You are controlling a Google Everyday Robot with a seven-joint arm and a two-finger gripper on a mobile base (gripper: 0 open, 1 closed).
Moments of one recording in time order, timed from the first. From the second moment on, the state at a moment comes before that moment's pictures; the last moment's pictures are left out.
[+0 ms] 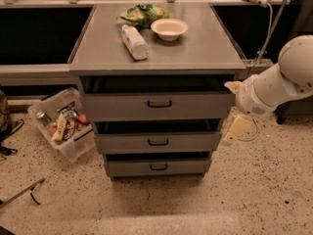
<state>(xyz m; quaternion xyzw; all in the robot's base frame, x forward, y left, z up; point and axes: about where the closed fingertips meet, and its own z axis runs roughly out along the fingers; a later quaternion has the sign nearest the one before) 0.554 -0.211 0.784 -0.61 0.74 0.02 0.26</state>
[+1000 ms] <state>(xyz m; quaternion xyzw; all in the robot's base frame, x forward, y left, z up) 0.593 -0.182 0.746 -0.65 0.70 0.05 0.29</state>
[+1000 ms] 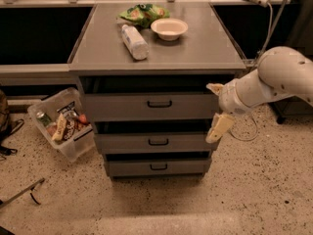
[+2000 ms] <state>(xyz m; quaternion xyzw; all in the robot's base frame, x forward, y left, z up) 0.692 -0.152 0.667 -0.67 0.68 0.06 0.30</state>
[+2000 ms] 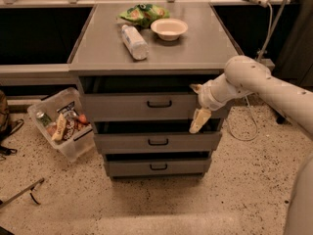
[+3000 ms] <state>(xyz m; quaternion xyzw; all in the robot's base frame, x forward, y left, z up) 0.617 -0.143 0.693 -0.67 0.68 0.21 0.20</state>
